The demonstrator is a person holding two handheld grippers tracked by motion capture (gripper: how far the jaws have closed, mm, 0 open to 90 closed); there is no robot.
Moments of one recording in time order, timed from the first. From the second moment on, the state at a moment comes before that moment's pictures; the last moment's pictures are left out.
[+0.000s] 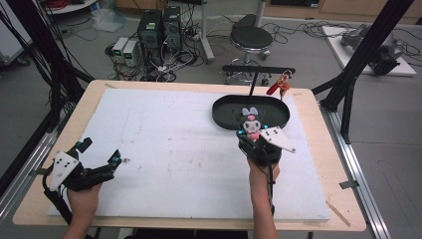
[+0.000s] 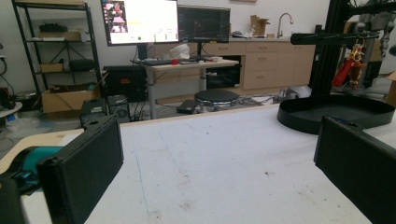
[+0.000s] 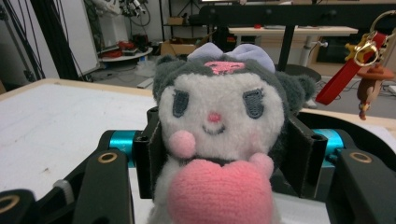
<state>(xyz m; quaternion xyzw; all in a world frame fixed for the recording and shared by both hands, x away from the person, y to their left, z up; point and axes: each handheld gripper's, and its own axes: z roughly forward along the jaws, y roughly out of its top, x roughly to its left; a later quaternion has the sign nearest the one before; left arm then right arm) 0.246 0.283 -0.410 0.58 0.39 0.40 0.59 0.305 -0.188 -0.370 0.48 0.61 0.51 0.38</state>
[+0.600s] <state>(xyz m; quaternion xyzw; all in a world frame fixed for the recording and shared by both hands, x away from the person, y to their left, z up) 0.246 0.283 -0.410 0.58 0.39 0.40 0.59 0.323 -0.194 -0.345 0.46 0.59 0.53 0.41</state>
